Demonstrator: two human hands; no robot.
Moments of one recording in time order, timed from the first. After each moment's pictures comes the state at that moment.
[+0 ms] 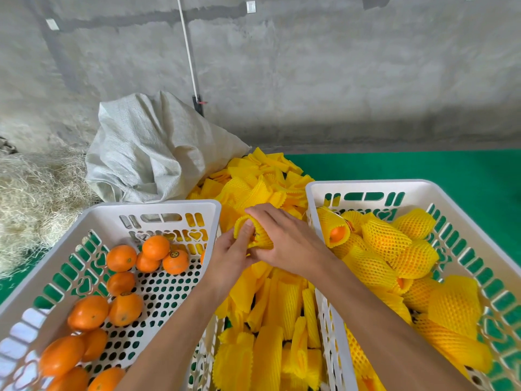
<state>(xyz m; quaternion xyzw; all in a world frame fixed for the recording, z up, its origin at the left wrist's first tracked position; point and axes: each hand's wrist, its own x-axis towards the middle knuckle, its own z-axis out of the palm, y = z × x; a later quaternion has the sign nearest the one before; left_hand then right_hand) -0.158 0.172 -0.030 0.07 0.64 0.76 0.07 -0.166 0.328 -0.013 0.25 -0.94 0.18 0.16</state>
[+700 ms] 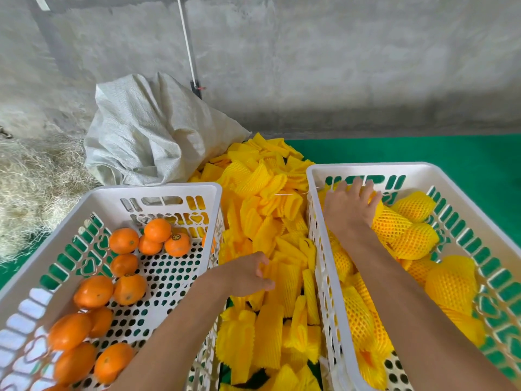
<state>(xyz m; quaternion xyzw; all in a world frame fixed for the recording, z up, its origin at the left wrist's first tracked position) -0.153 0.159 -0.069 0.15 0.88 0.26 0.36 -0.195 0.402 -0.037 -0.23 -0.97 0.03 0.08</state>
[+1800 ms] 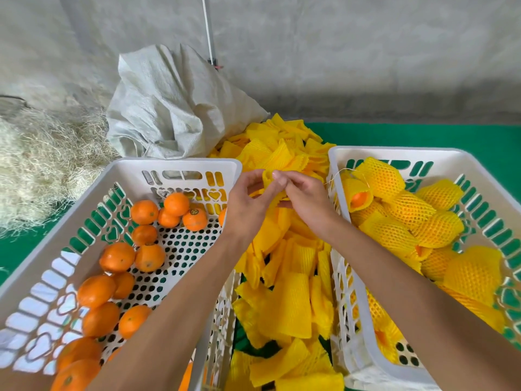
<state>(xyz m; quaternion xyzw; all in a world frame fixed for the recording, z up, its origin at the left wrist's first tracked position) -0.161 0.167 -0.031 0.02 0.74 0.67 -0.09 -0.175 0.307 -0.040 0.08 -0.70 0.71 0.03</state>
